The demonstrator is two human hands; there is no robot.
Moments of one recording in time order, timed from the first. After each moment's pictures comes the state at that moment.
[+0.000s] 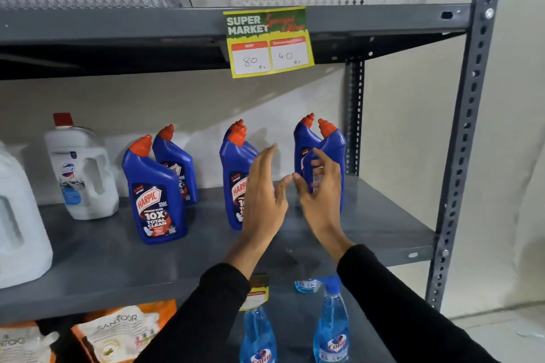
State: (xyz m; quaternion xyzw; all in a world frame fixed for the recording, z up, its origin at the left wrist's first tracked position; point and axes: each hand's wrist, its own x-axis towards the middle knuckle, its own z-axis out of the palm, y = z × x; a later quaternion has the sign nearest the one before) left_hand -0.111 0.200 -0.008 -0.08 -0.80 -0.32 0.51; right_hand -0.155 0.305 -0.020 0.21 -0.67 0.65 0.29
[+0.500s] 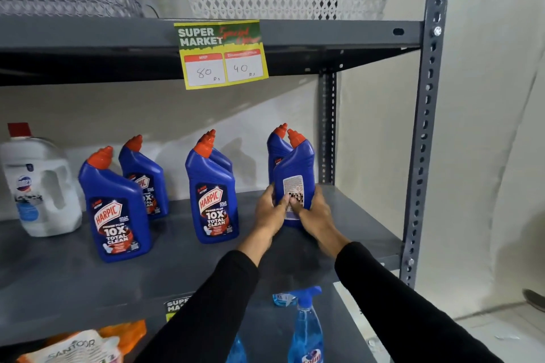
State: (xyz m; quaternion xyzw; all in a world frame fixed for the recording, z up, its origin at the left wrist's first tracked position) left_hand -0.185 0.246 -0.037 0.02 -0.75 -0.62 0.22; right_hand -0.208 0.354 -0.045 0.11 -0.75 0.64 0.11
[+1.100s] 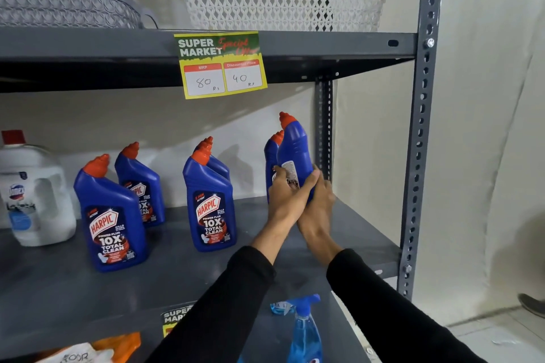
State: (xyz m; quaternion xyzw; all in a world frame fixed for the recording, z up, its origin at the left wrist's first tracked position) left_hand -0.182 0.291 0.014 -0.02 -0.72 -0.62 0.30; right_hand -0.187 0.348 -0.011 0.13 -0.71 0.64 0.27
